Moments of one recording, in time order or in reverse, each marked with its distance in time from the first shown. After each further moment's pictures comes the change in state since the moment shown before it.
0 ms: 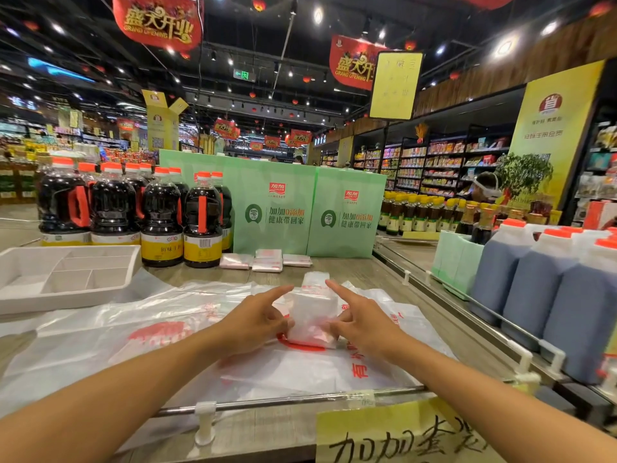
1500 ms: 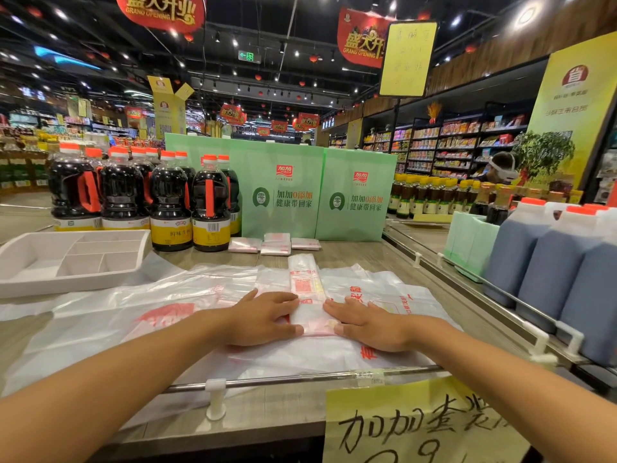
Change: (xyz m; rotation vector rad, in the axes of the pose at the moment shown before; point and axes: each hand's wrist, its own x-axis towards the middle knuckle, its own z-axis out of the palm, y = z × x) left_hand 0.002 -0.018 -0.003 0.609 -0.379 -0.018; right_hand -0.001 0.018 -0.002 -0.457 -0.539 -0.002
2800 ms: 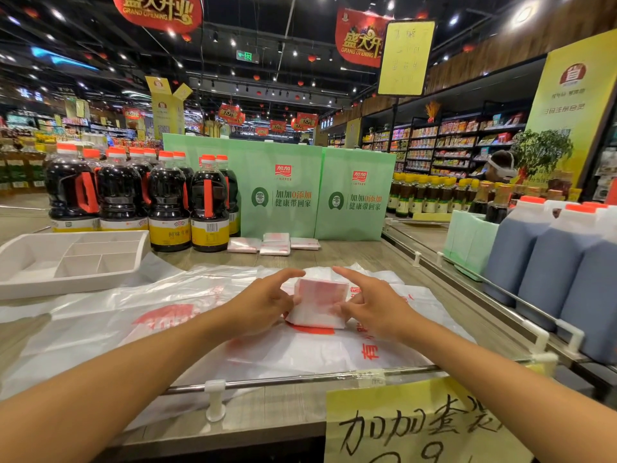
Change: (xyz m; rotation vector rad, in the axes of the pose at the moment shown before) left_hand -0.001 0.011 -0.004 -0.656 0.347 0.025; right_hand -0.005 -0.018 -0.007 0.408 0.550 0.003
